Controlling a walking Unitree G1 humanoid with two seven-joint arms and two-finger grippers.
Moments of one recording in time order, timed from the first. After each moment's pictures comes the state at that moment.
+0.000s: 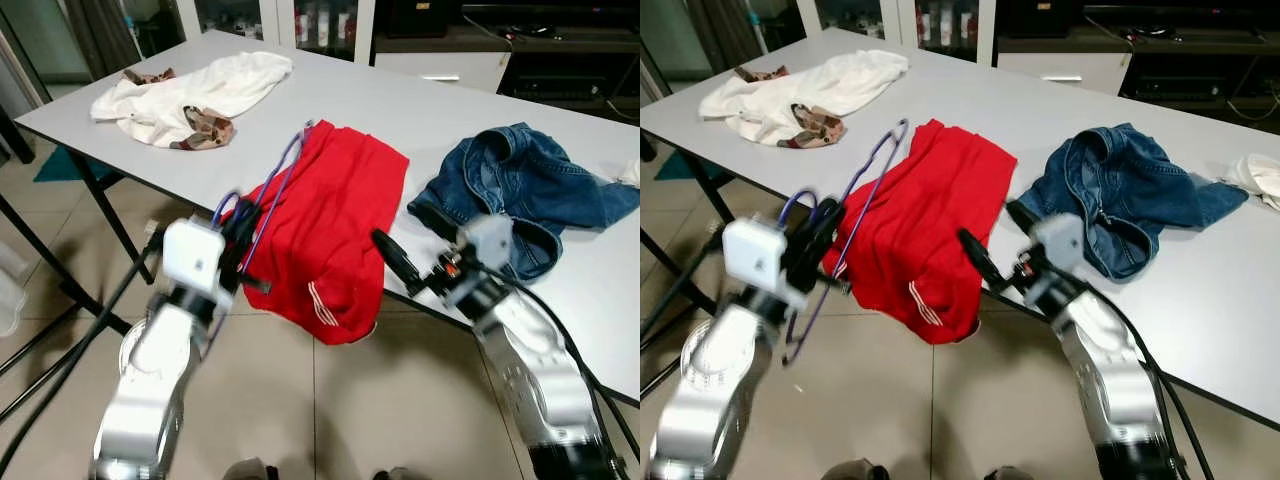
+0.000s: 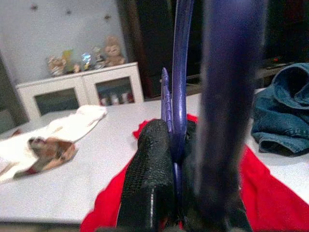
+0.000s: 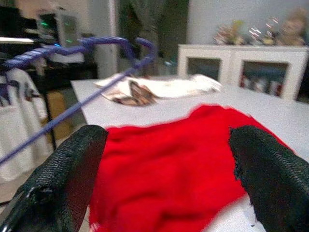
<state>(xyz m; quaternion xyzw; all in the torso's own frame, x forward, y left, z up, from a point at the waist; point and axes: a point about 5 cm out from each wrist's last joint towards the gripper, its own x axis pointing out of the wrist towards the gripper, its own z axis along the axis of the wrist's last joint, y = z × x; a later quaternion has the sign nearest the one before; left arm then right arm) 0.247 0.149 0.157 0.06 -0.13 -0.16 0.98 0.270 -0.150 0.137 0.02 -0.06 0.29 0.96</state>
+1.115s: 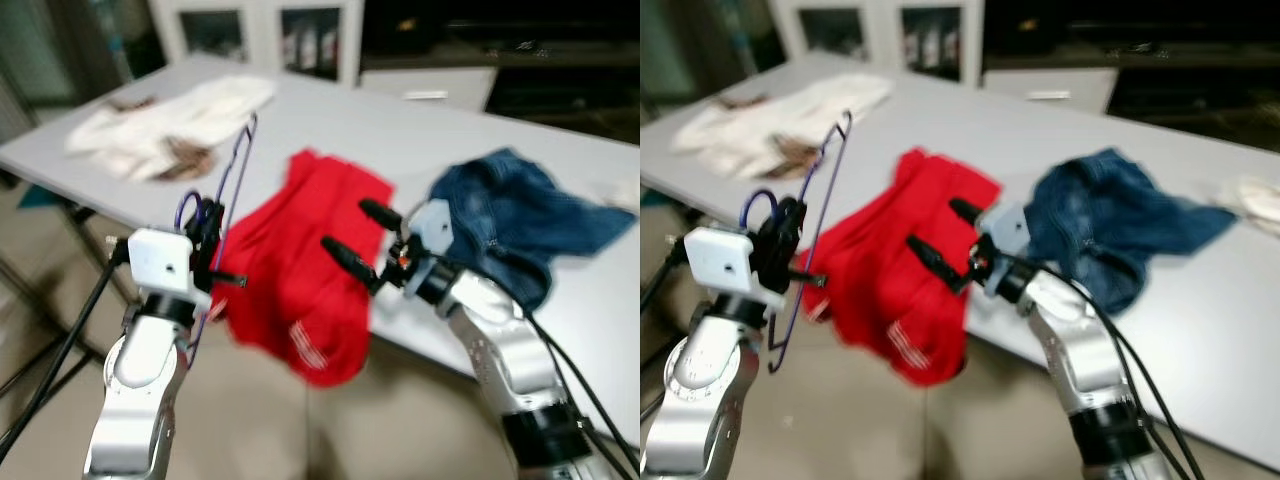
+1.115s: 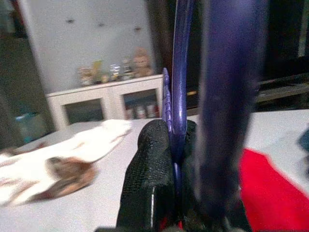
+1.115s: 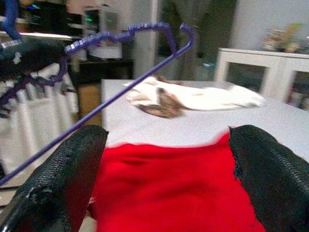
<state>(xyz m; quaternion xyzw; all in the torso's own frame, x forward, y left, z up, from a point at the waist) 0.245 0.162 0.162 0.05 -0.14 -0.08 0.99 0.288 -0.105 0.148 0.00 -0.04 0.41 0.91</state>
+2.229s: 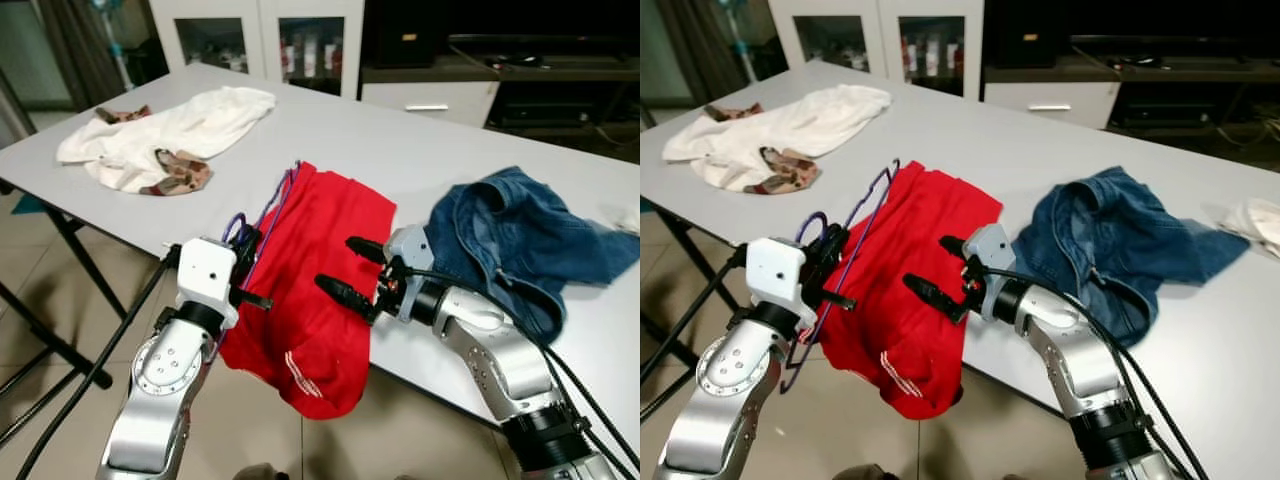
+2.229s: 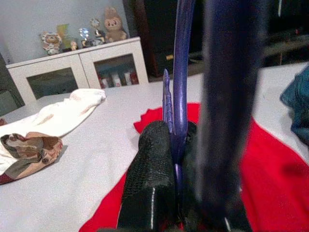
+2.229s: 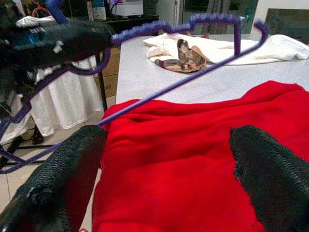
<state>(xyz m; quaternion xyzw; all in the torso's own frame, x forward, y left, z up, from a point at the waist) 0.250 0.147 0.134 0.09 -0.04 -0.14 0.98 0.282 -0.097 0.119 0.00 0.06 0.46 0.89</state>
